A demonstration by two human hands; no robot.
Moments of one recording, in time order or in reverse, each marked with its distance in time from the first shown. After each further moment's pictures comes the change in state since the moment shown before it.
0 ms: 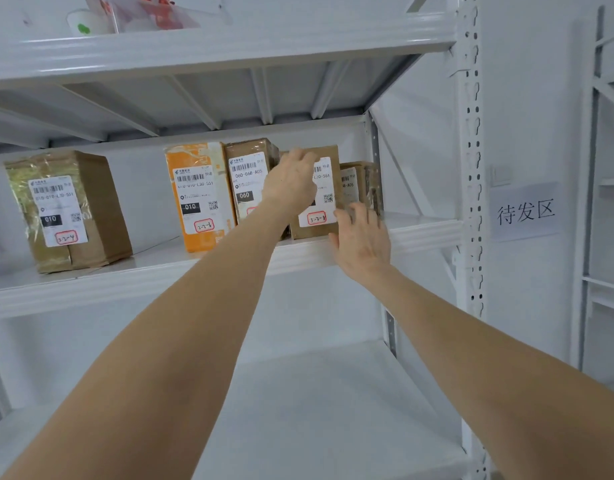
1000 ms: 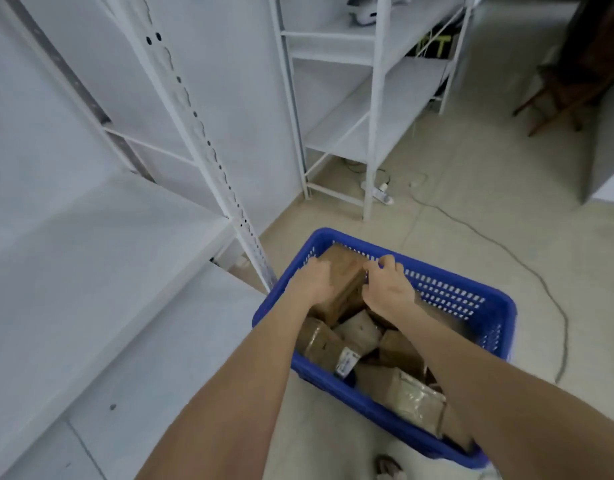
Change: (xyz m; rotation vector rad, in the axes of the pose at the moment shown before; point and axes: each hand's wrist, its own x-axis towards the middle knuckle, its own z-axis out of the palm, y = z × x) left_hand -0.454 0.340 0.252 -0.539 -1.284 0.585; right_hand -0.529 0.217 -0.018 -0.236 -0.747 1.149
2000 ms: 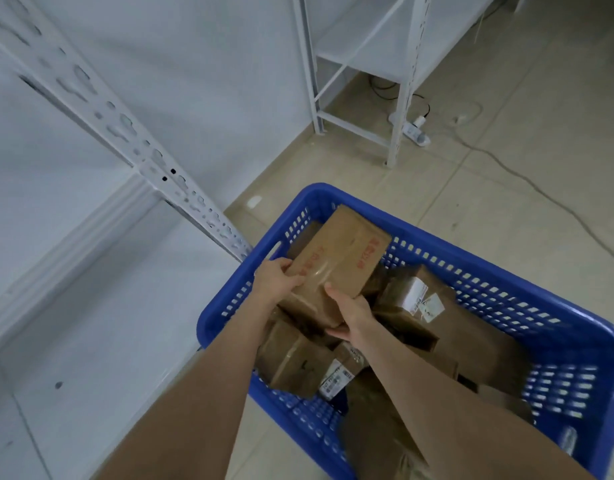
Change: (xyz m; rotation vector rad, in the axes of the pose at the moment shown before) left_hand 0.168 -0.094 0.133 -0.587 0.055 -0.462; right_hand 0.169 0.036 0.211 1.352 -0.547 0.792
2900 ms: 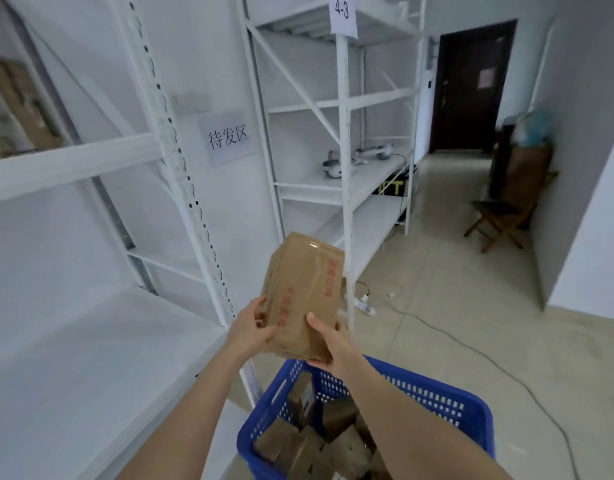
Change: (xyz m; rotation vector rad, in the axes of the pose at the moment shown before) left_hand -0.321 0.105 -0.233 -0.244 0.155 0.546; right_hand -0.397 -0.040 0.041 0.180 -0.194 -0.597
